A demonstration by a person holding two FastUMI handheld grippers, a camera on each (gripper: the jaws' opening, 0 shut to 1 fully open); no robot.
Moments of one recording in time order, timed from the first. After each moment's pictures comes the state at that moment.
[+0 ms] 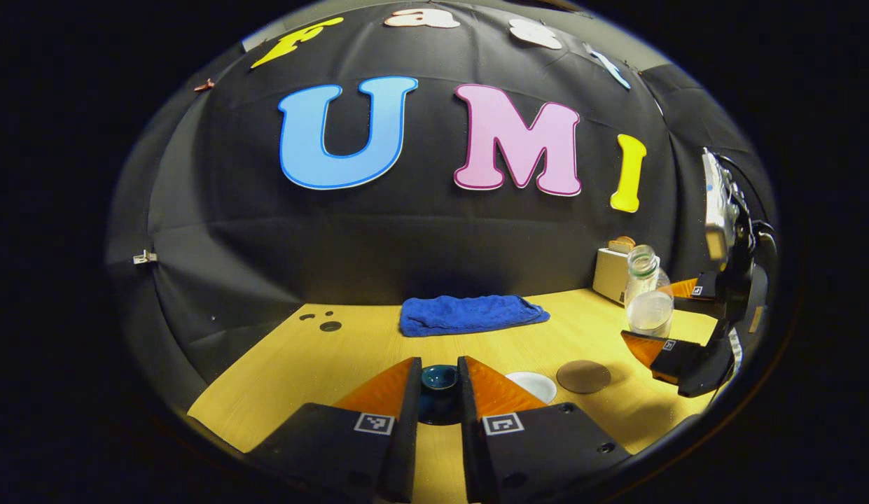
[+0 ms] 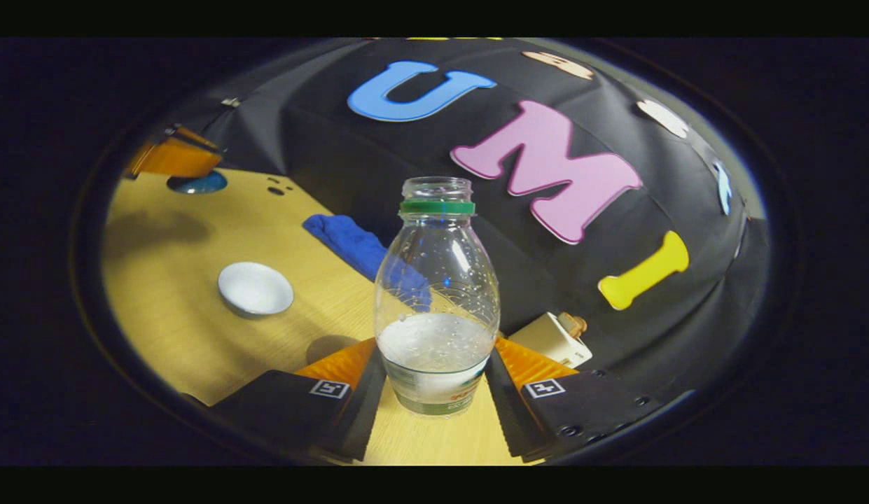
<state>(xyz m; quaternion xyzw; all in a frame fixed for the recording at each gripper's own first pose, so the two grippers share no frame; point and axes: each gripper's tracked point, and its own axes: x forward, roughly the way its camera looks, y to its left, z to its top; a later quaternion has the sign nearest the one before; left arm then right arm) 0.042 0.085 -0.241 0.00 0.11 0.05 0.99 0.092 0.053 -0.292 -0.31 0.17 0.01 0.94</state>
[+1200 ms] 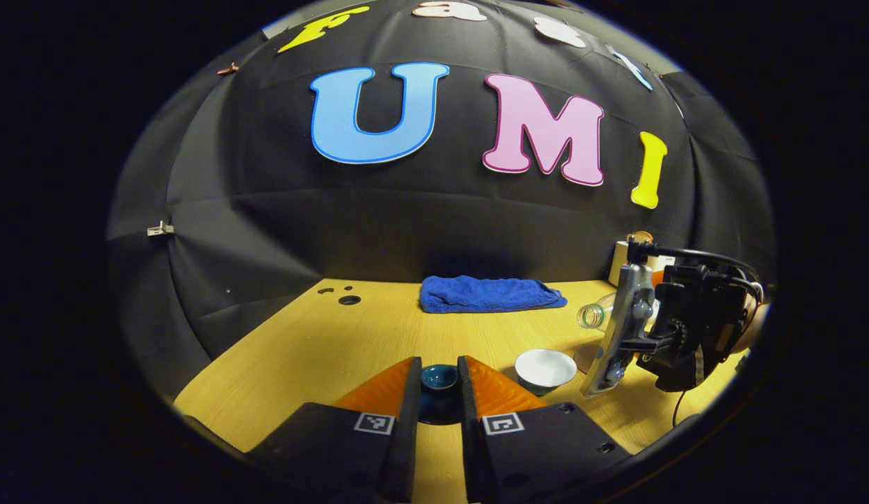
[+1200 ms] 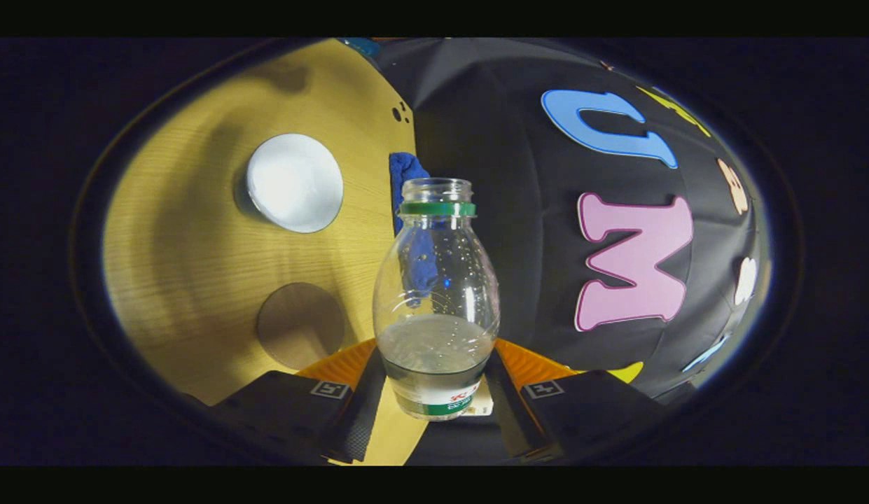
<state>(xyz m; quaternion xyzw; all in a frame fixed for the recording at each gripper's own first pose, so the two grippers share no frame) 0.024 0.105 -0.270 -0.03 0.13 0.08 0.99 0.131 0.066 -0.325 -0.61 0.16 0.06 0.77</state>
